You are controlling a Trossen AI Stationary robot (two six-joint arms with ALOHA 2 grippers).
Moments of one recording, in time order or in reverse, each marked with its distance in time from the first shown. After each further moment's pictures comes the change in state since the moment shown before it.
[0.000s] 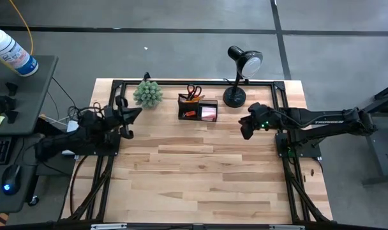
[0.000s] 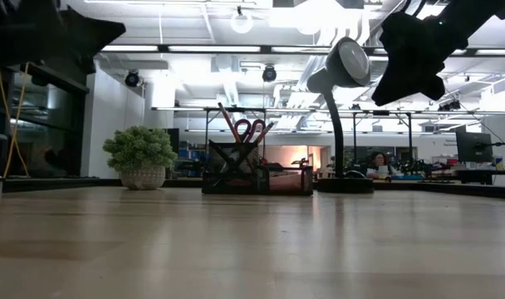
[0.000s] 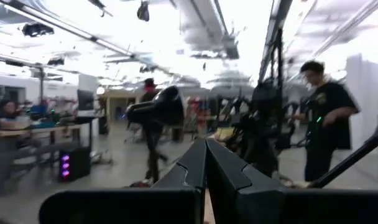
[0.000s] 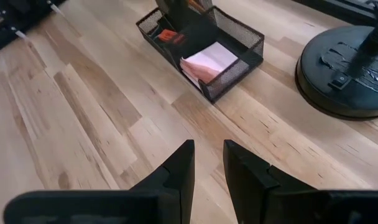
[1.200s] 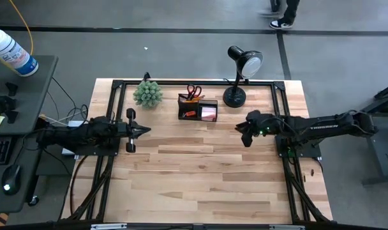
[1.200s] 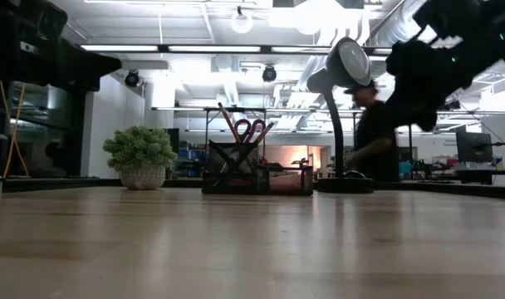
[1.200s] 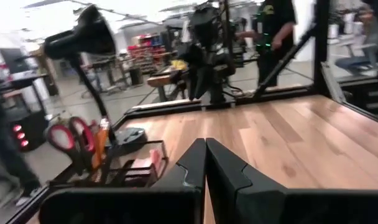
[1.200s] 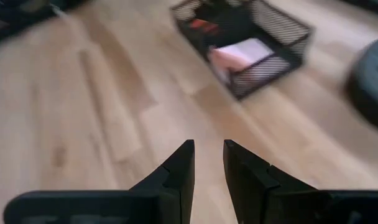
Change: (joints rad) left arm -0.287 0.006 -0.040 -0.267 -0.068 0.168; right arm -0.006 -0.044 -0.264 0.361 -0.077 -0.187
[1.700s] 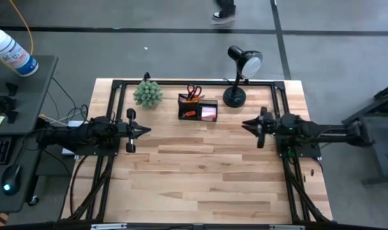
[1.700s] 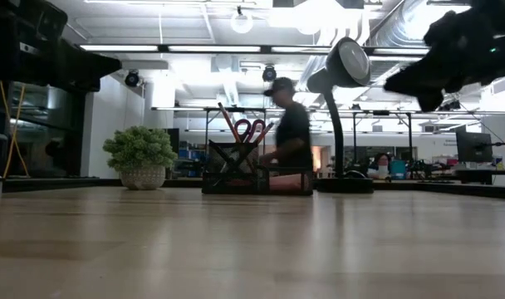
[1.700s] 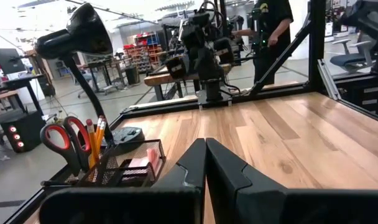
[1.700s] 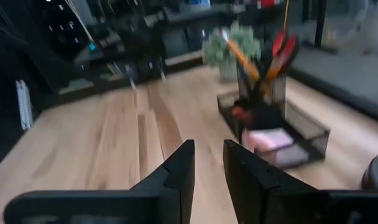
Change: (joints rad) left arm 0.000 0.003 0.000 -0.004 0.020 0.011; right arm -0.014 -0.433 -0.236 0.240 -0.104 -0.222
